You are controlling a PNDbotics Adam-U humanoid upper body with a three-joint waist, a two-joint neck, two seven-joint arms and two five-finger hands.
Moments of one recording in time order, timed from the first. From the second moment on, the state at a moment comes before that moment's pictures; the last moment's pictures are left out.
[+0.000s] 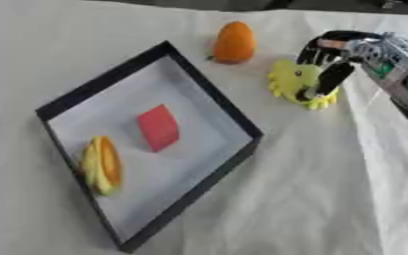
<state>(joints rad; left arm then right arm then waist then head) -0.40 0.73 0.02 -1.99 -0.06 0.32 0.14 -0.69 -0.99 0.36 -1.29 0.34 0.19 0.50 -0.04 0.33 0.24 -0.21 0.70</state>
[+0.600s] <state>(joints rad) -0.40 0.73 0.02 -1.99 -0.06 0.32 0.14 -0.64 -1.01 0.35 -1.43 0.24 0.24 0.48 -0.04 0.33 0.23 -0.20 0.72</state>
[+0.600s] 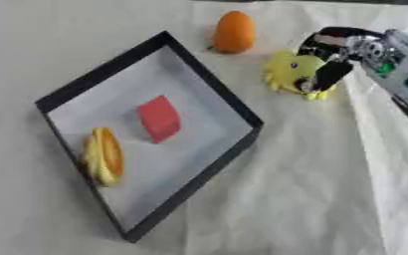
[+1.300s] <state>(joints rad) -0.39 0.73 0.04 -1.99 -0.05 0.31 0.15 -0.61 -1.13 0.22 -1.80 0.16 0.27 0.45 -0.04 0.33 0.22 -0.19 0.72</state>
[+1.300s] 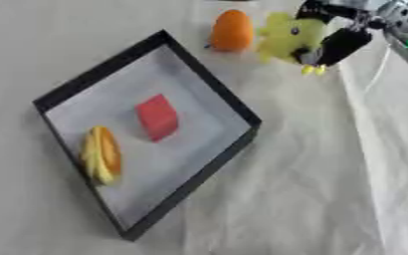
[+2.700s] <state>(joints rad) -0.39 0.74 0.04 -1.99 -0.05 0.31 0.15 -0.97 -1.01 0.59 -1.97 0.17 0.34 0.68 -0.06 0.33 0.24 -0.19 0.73</state>
